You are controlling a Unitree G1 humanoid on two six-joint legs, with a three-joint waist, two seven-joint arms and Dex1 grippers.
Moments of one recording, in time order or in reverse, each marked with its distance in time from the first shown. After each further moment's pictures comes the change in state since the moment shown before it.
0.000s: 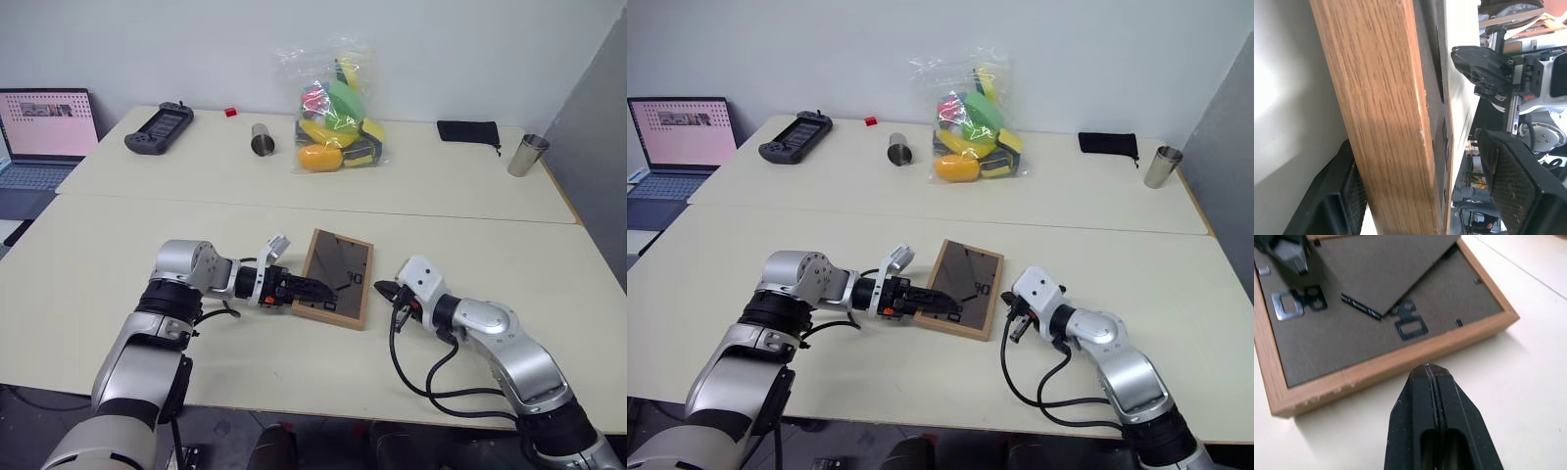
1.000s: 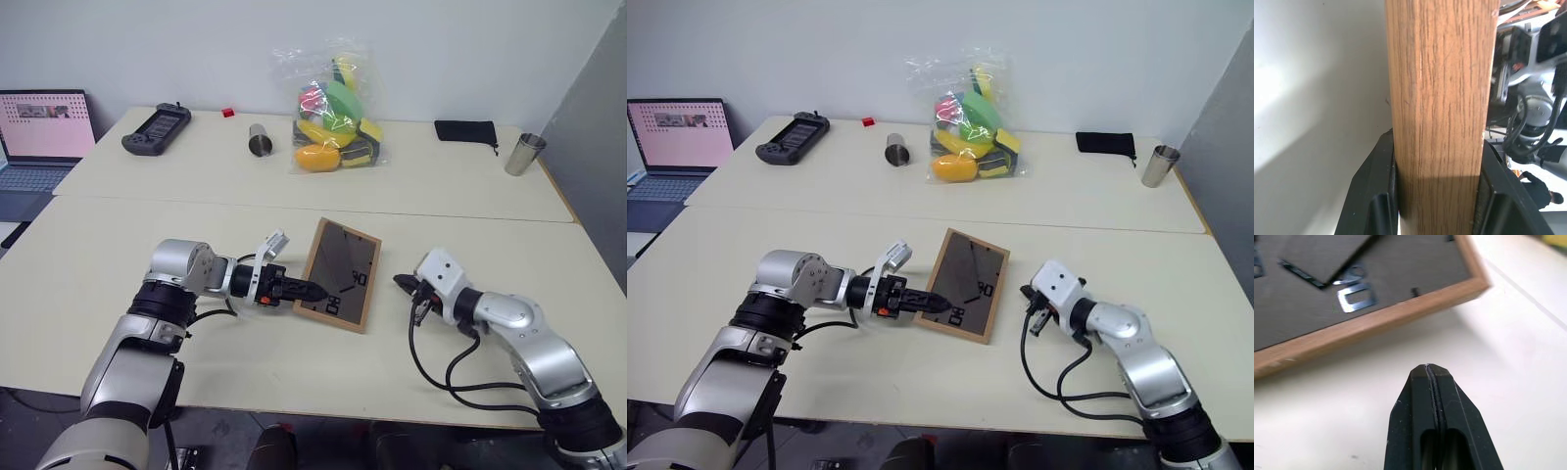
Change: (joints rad) left arm 0.019 0.048 -0.064 -0.067 0.003 -0.096 -0.092; right arm -0.041 -0.107 -0.089 0.009 0.024 -0.021 0.050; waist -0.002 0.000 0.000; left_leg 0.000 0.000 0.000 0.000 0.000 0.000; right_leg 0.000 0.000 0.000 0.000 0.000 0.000
